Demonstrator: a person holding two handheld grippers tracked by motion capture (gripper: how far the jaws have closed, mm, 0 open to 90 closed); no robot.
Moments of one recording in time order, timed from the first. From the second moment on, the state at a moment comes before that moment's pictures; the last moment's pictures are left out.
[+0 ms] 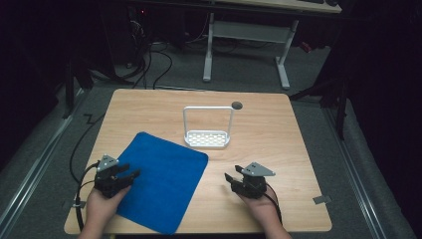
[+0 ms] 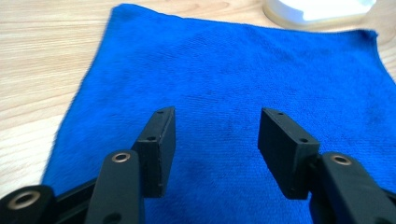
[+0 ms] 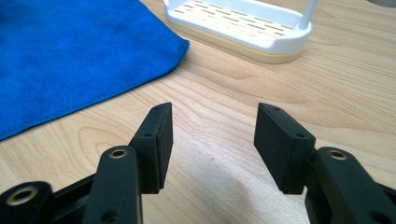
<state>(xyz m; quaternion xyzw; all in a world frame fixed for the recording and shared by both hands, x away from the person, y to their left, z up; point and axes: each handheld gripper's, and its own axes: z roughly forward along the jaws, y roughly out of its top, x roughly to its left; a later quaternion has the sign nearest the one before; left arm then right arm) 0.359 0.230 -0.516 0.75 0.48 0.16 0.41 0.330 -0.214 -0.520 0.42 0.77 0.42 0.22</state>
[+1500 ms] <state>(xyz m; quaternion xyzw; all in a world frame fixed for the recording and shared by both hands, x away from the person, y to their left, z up) 0.348 0.264 -0.521 0.77 0.50 0.18 0.35 0.328 -0.110 -0.523 0.28 0.86 0.41 0.15</state>
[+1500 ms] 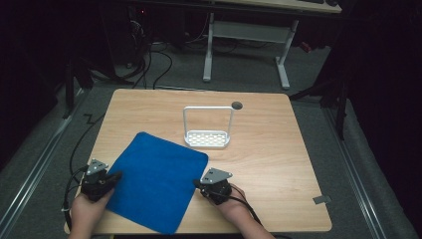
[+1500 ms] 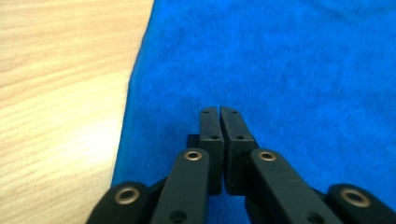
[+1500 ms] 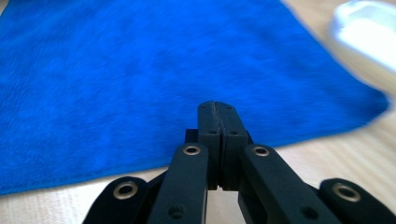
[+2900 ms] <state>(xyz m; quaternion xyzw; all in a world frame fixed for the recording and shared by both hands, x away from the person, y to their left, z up) 0.303 0.179 -0.523 0.86 0.35 0.12 0.35 0.311 -0.183 -0.527 0.35 0.86 0.35 0.16</state>
